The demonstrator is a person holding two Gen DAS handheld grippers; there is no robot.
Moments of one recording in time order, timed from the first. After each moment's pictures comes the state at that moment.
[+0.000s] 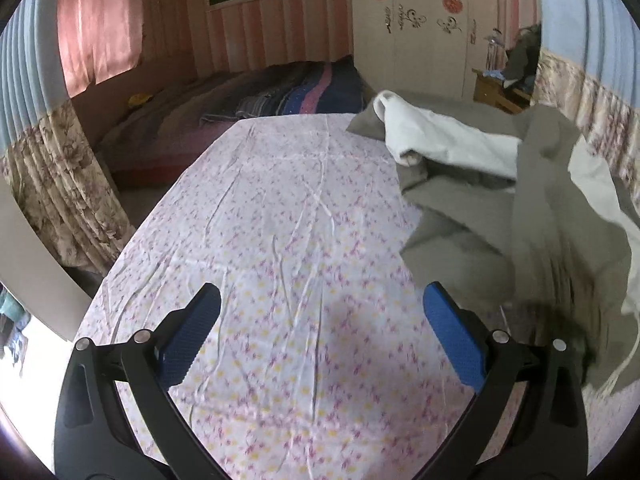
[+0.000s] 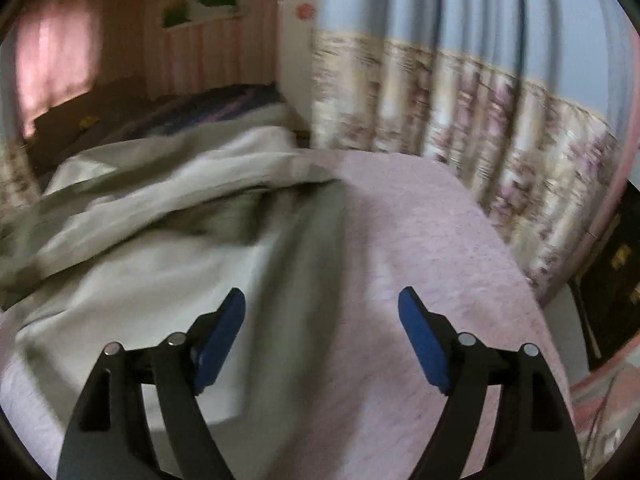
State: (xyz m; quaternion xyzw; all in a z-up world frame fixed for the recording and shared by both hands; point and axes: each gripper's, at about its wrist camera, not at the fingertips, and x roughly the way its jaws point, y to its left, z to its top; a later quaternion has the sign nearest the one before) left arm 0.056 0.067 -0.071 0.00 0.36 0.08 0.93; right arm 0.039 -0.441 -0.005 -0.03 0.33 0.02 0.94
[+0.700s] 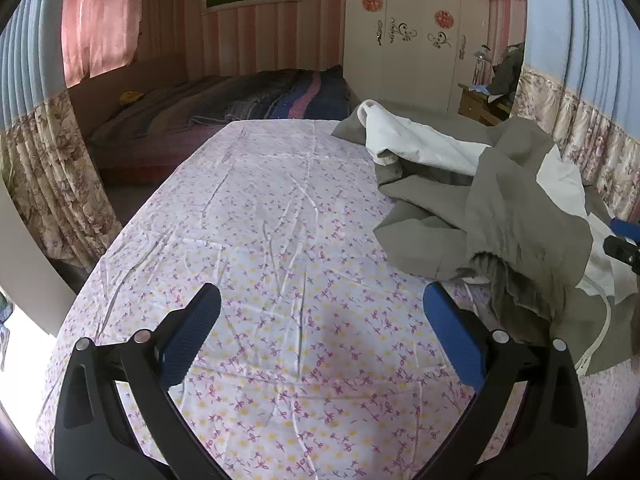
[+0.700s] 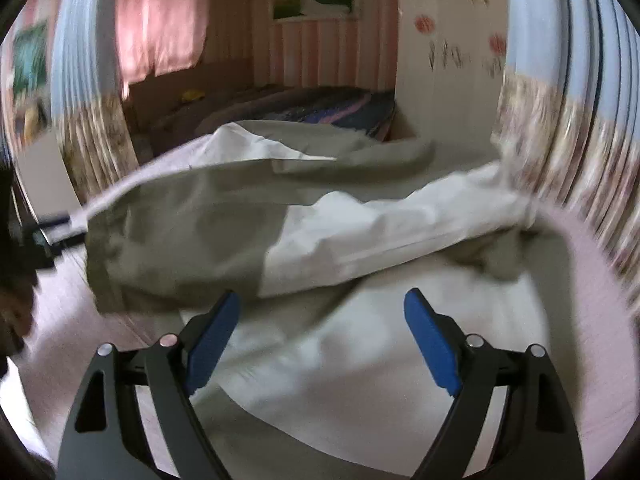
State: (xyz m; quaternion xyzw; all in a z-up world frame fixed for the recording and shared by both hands) left arm 0.022 0.066 -0.063 -0.03 0.34 0.05 0.94; right arm 0.049 -0.260 -0.014 -0.02 0.34 0.18 0.92
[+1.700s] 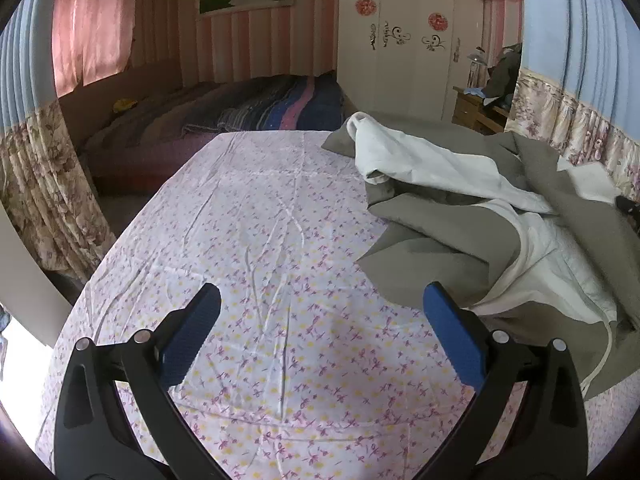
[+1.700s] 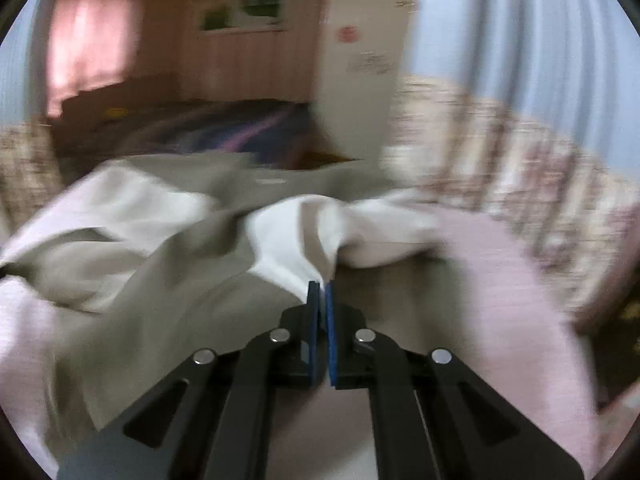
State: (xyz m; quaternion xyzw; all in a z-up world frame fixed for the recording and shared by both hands) left arm 0.050 0.057 -0.059 -0.02 0.33 0.04 0.94; right arm 0.087 -0.374 0.014 -0.07 0.29 -0.03 0.95
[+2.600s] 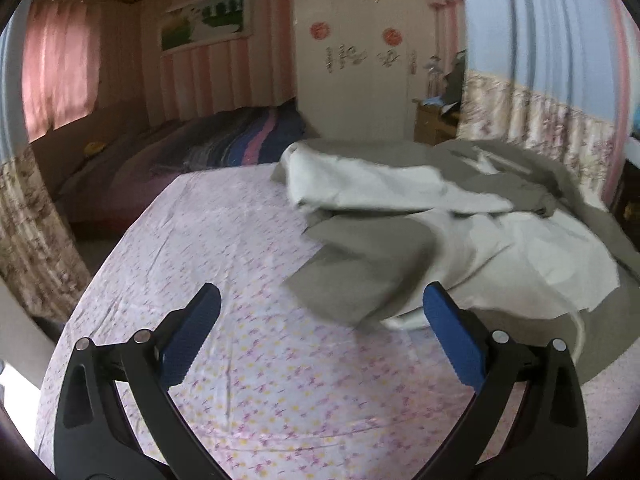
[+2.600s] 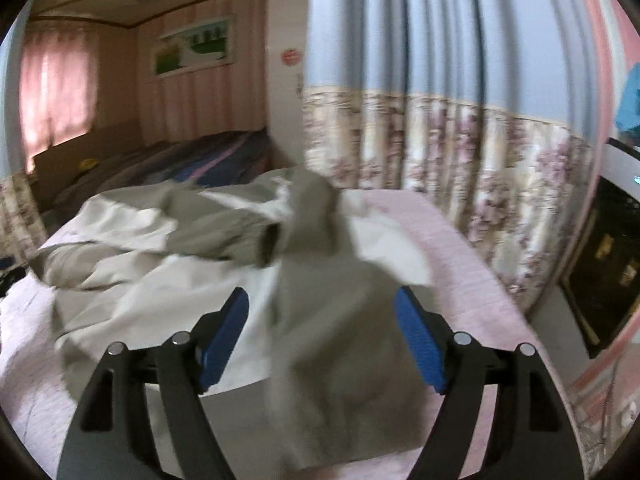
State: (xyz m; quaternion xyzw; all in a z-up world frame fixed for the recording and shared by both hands) left arm 0.036 0.009 -0.043 0.02 0.27 -0.03 0.96; right arm -0.023 -0.434 0.012 0.00 0.26 0.00 0.97
